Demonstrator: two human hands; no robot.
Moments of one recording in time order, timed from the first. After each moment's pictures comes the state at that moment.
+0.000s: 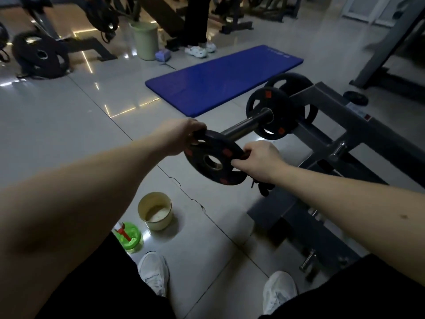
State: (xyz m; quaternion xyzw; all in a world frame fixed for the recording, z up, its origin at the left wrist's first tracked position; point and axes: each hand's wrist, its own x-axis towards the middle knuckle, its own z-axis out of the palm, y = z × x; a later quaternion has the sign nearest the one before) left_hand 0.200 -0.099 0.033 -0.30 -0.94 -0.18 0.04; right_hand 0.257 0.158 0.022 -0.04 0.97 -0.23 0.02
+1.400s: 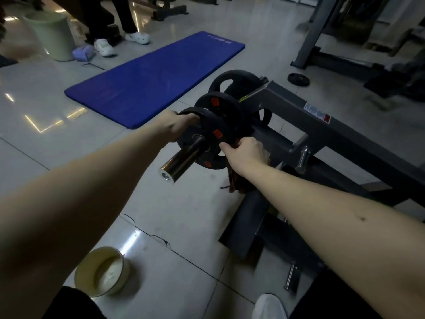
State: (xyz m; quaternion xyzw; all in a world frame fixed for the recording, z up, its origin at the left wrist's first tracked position) left_hand 0.024 0.055 0.022 -0.01 -0.85 -0.49 -0.18; right_hand 0.142 0.238 -0.002 0.26 0.93 -0.27 -0.05
